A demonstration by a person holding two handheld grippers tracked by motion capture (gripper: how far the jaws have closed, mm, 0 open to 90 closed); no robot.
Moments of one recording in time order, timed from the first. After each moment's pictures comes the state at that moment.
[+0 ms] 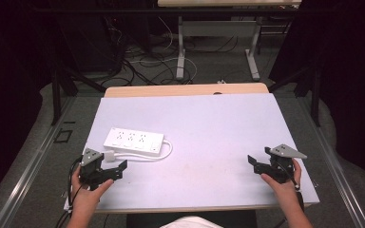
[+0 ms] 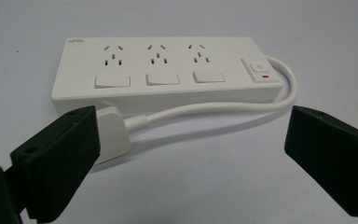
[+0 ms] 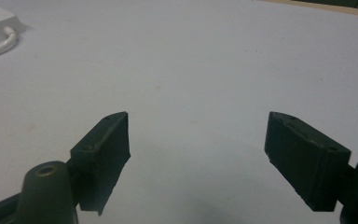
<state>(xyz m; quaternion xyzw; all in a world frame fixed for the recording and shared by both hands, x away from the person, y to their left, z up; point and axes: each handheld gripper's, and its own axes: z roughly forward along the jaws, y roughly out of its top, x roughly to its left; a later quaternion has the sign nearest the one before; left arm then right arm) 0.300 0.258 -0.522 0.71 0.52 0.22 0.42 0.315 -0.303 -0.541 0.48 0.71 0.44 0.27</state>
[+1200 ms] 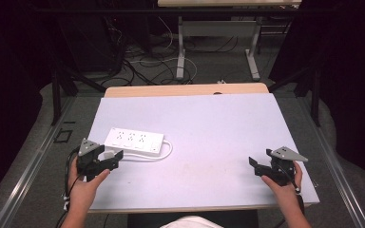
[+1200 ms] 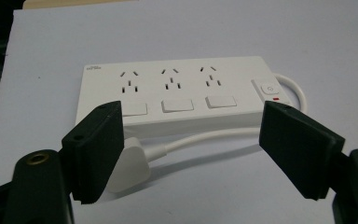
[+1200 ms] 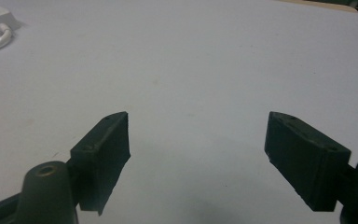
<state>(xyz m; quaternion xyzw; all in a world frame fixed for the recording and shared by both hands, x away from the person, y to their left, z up) 0.319 0.261 -0.500 0.72 0.51 0.22 0.41 0.308 -0.305 -0.543 0.48 0.71 0.43 0.28</state>
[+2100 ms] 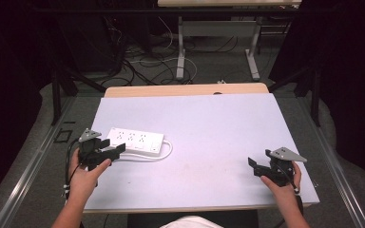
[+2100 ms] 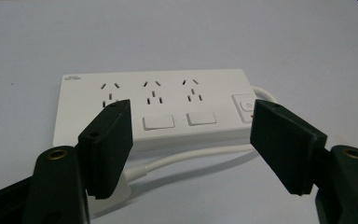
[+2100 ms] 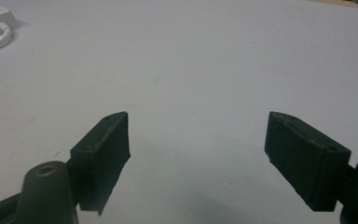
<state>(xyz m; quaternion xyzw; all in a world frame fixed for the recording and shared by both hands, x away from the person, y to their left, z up) 0.340 0.254 -0.478 0.73 0.52 0.18 0.41 0.307 -0.302 -0.544 0.49 0.71 0.43 0.27</state>
